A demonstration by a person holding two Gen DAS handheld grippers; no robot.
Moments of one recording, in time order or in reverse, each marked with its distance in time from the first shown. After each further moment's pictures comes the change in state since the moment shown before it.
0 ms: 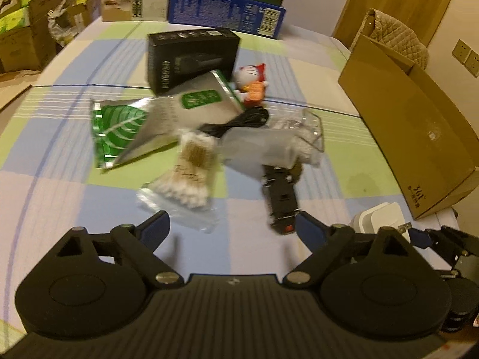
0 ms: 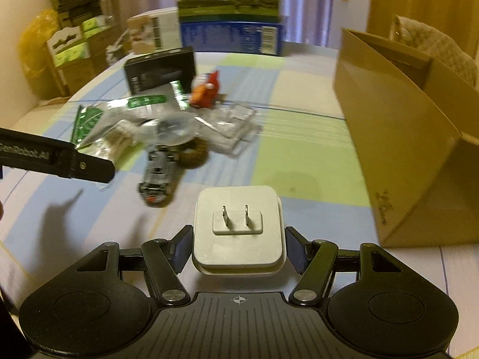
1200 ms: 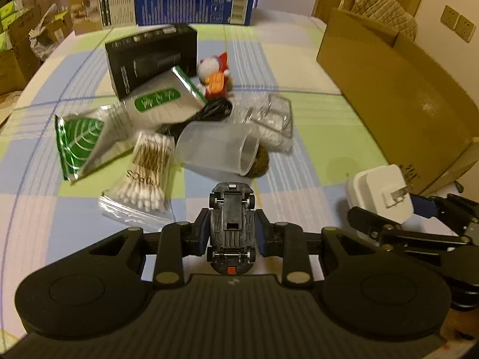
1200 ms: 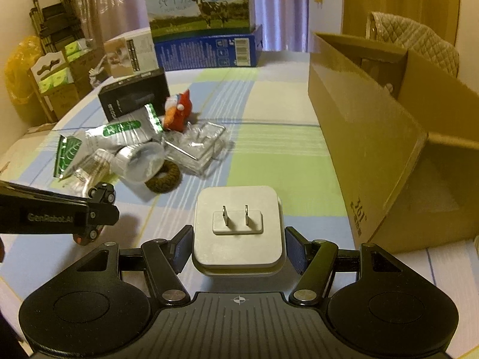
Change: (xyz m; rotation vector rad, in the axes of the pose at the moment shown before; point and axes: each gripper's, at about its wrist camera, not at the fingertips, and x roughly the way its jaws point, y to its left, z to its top) left arm 0.006 -0.047 0.001 0.114 0.025 0.033; right arm -0.011 -0.025 0.012 0.072 -0.050 -0.006
